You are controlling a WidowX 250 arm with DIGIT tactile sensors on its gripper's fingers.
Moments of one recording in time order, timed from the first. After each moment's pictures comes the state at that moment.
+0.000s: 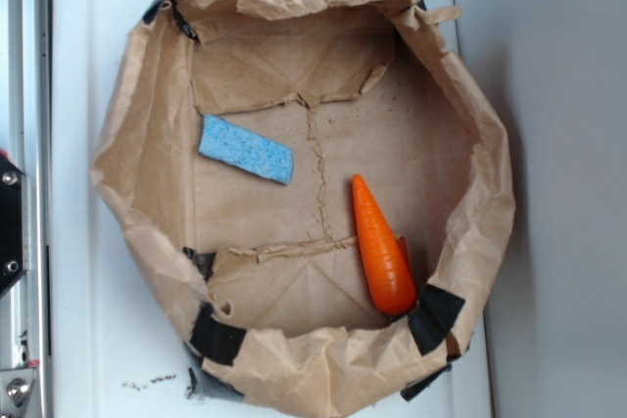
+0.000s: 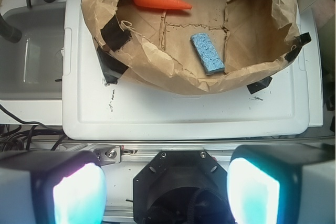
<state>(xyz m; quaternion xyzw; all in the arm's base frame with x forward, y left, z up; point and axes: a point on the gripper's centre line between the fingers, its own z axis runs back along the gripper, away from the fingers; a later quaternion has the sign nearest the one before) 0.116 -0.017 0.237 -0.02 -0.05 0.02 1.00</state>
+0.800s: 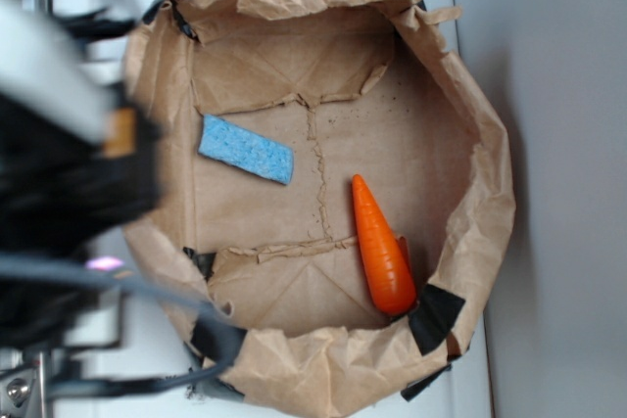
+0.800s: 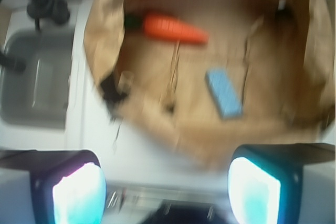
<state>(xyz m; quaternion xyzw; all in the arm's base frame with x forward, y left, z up) 0.198 0.001 0.208 -0.05 -0.08 -0.01 1.00</state>
